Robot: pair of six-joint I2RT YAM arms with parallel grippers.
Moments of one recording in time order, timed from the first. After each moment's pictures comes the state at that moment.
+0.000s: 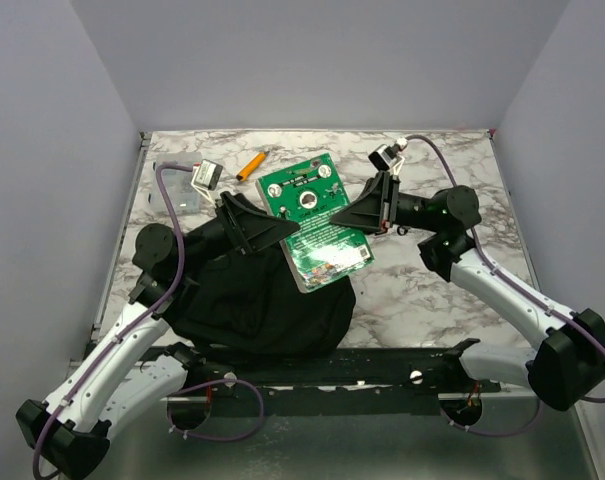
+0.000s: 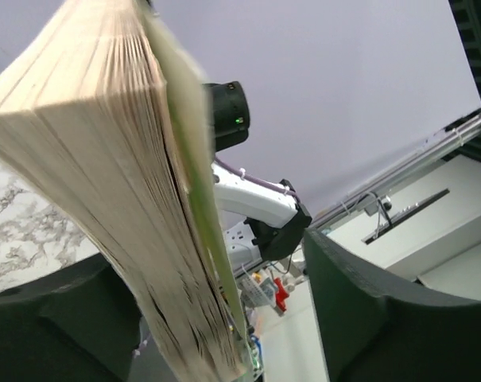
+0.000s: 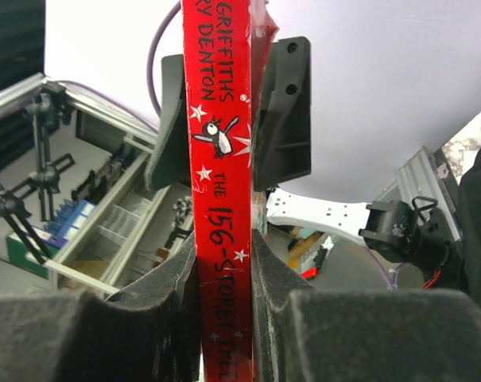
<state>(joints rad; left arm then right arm) -0.54 0.78 0.81 0.39 0.62 -1.26 0.52 1.20 0.83 0.85 -0.94 1.57</state>
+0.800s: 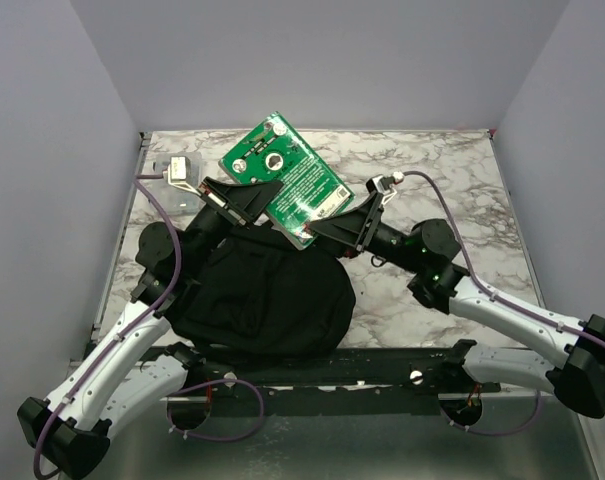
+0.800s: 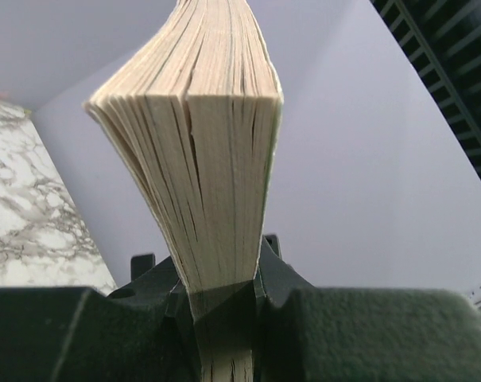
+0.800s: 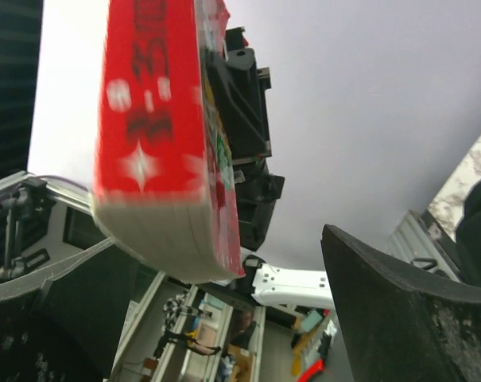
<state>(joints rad) -0.54 0.79 0.80 0.38 0.19 -1.24 0.79 1.09 0.76 0.64 -0.40 1.38</state>
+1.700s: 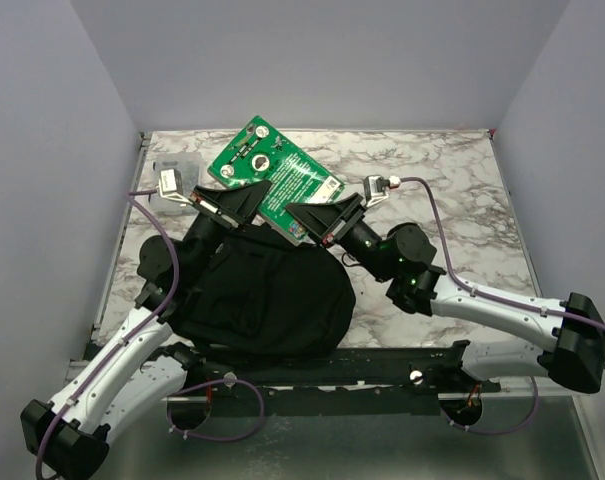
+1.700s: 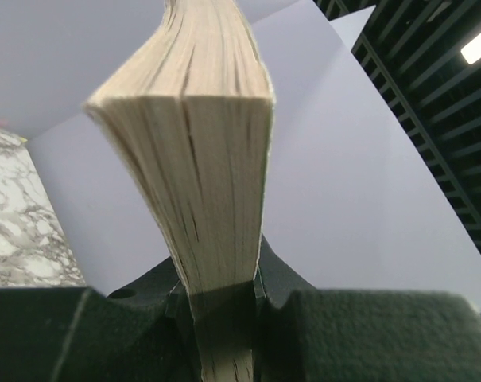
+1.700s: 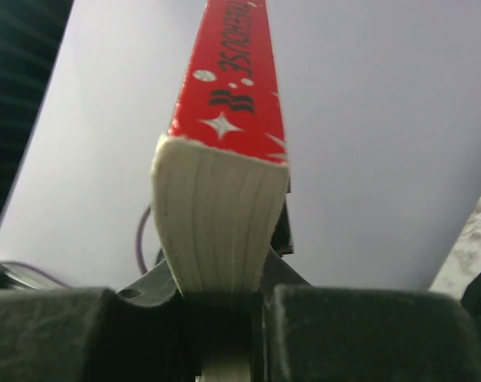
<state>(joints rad) -0.54 0.74 0.68 0.50 0.09 -1.30 1.04 1.21 0.85 0.75 0.14 1.23</state>
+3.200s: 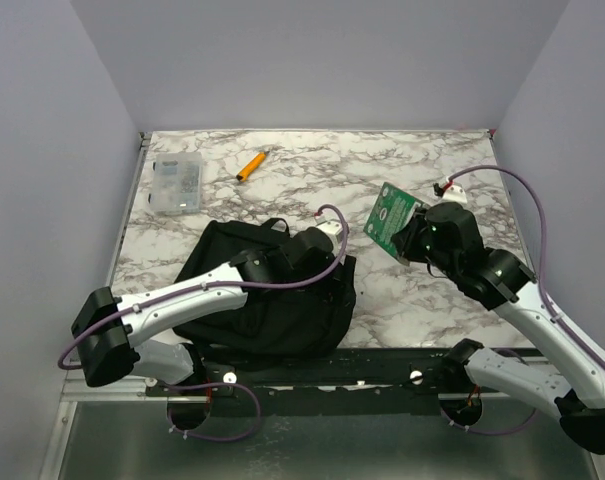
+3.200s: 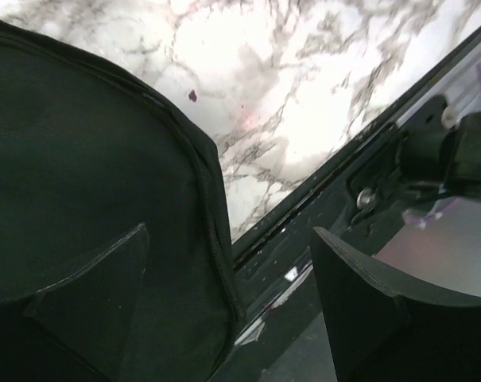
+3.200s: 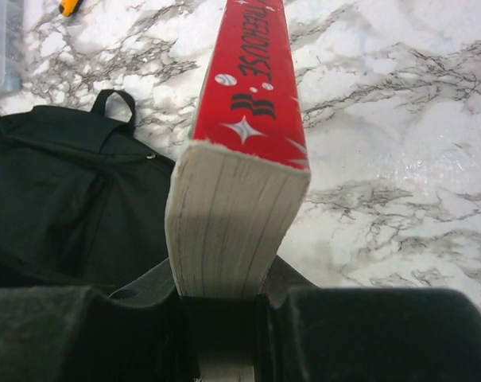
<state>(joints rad) -1.05 1.29 1.02 -0.42 0.02 -0.62 0.66 0.93 1.01 -0.68 0.34 0.62</state>
